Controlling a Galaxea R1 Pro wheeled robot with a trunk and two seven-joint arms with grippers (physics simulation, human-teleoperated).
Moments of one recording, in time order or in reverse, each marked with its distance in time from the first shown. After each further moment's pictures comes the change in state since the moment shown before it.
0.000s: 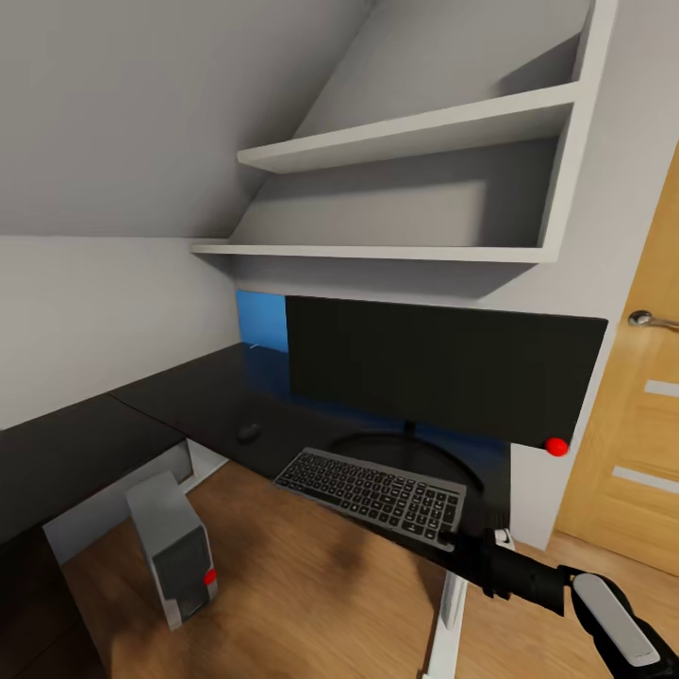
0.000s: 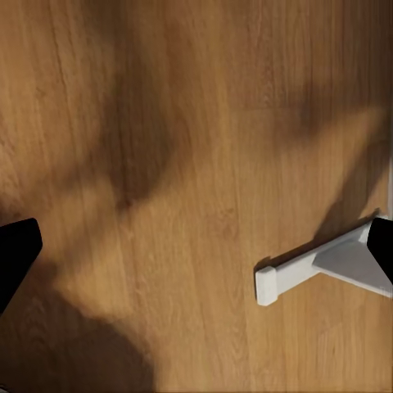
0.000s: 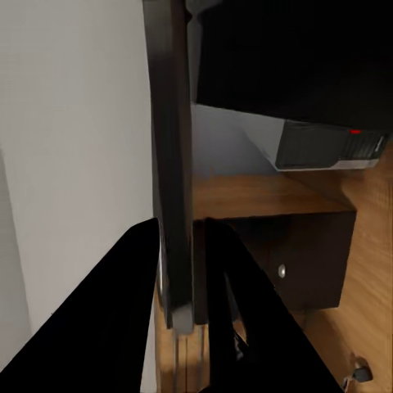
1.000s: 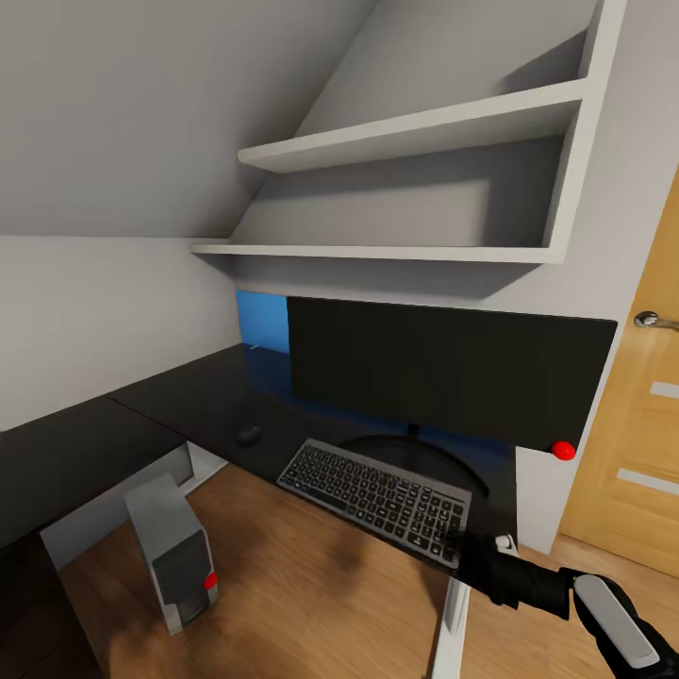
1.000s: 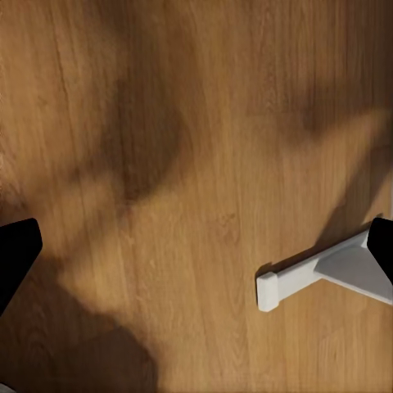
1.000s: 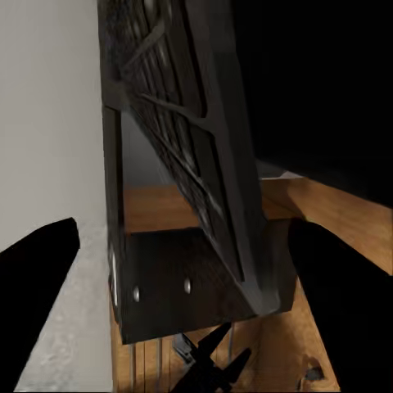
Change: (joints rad) left arm 0.000 0.002 0.001 0.002 0.002 0.002 0.010; right arm 0.000 -0.004 -0.007 0.007 0.066 -0.026 -0.066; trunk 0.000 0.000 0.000
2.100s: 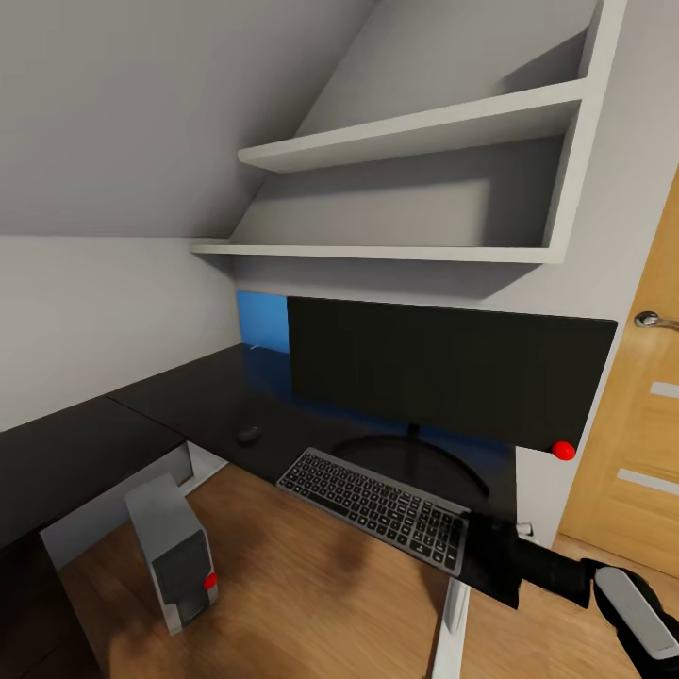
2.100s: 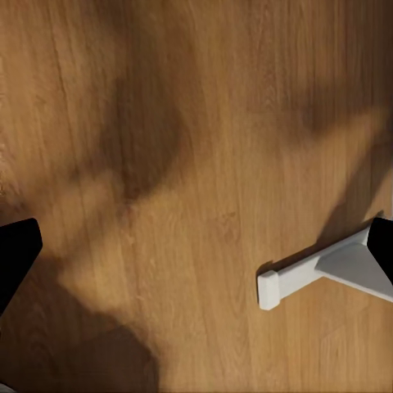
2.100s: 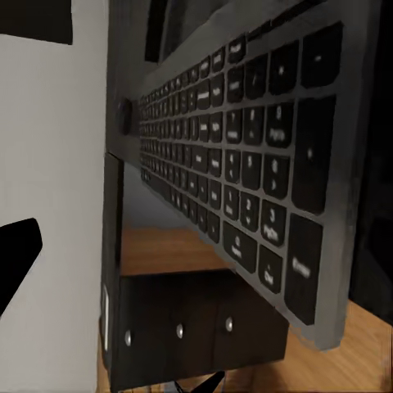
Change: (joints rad) left arm 0.000 -0.005 -0.002 0.000 -0.011 -0.003 -0.004; right arm -0.014 -0.043 -0.051 -0.004 -0.001 -0.054 0.002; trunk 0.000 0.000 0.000
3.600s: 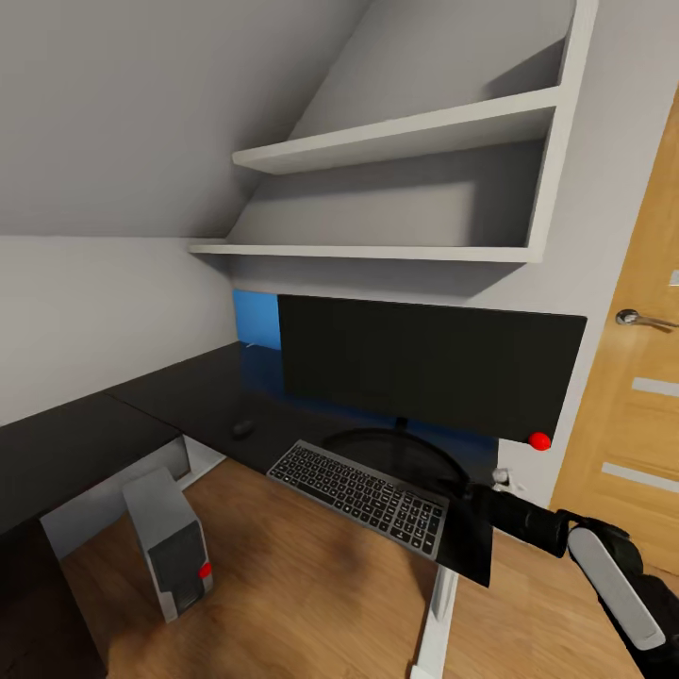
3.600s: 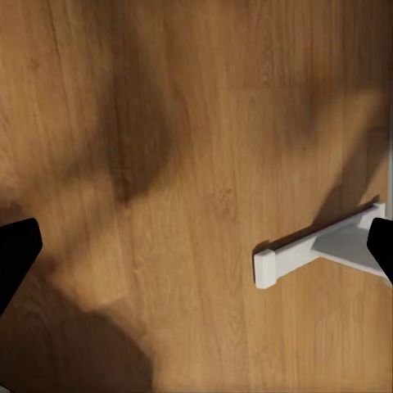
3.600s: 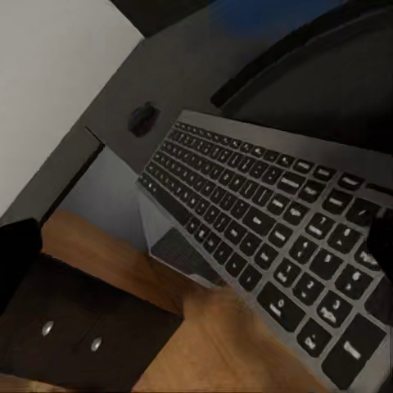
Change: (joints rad) left arm 0.000 -0.005 -0.005 0.000 0.011 0.001 -0.004; right arm 0.017 -0.003 0.105 -0.426 0.315 -0.206 -0.001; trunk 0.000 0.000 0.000
